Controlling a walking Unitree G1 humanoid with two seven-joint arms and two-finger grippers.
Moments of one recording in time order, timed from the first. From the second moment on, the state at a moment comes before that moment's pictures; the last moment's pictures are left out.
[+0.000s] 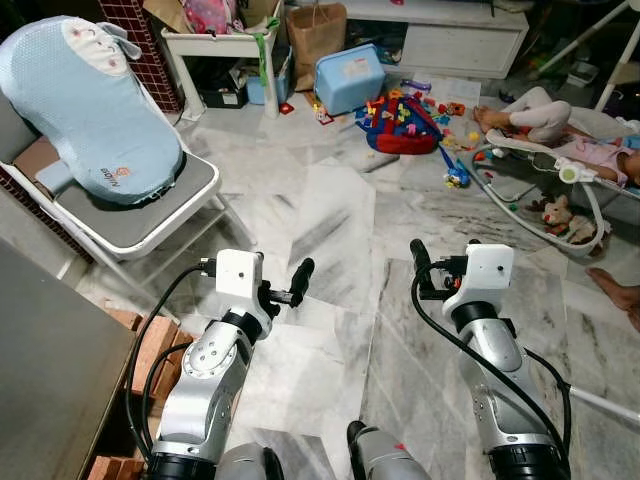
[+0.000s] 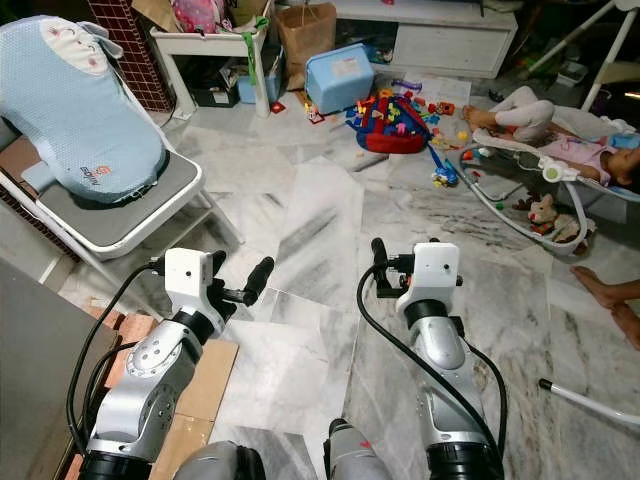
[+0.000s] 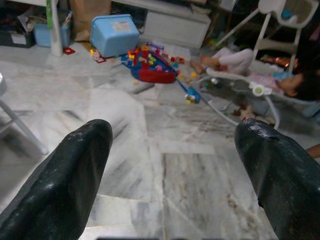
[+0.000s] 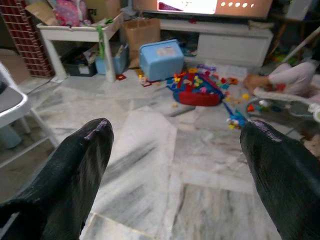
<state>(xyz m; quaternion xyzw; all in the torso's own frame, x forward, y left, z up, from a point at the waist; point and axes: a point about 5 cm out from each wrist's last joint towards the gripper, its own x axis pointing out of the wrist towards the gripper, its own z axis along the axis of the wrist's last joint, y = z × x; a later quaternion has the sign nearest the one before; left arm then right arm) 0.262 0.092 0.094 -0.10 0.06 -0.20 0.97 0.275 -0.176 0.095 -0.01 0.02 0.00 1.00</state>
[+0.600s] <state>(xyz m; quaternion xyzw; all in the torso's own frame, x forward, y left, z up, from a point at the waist) 0.259 0.093 0.098 -0.09 0.05 -0.23 0.97 0.276 -0.171 0.094 0.00 0.01 0.00 1.00</state>
